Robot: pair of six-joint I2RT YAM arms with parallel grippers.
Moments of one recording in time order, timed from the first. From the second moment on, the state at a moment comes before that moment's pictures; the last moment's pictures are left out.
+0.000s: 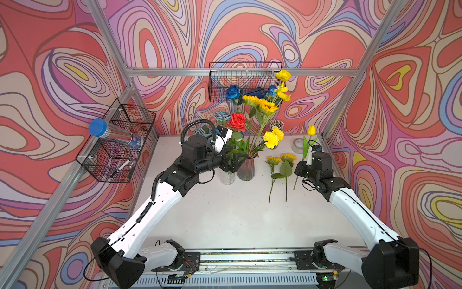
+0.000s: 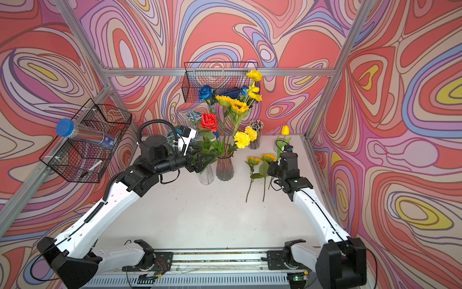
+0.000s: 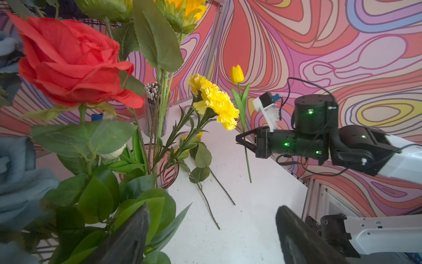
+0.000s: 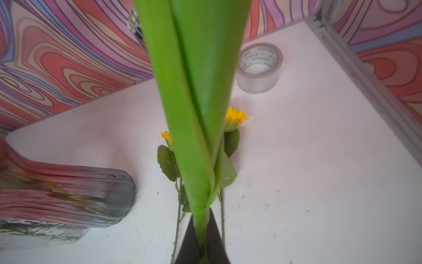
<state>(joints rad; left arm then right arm) -0.55 1.22 1.31 -0.35 0.41 -0.21 0.14 1.22 0.88 -0.31 0.03 0.37</state>
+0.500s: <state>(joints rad) -0.55 1.25 1.31 -0.35 0.45 -0.22 0.13 1.67 0.97 -0.37 -0.23 0.32</state>
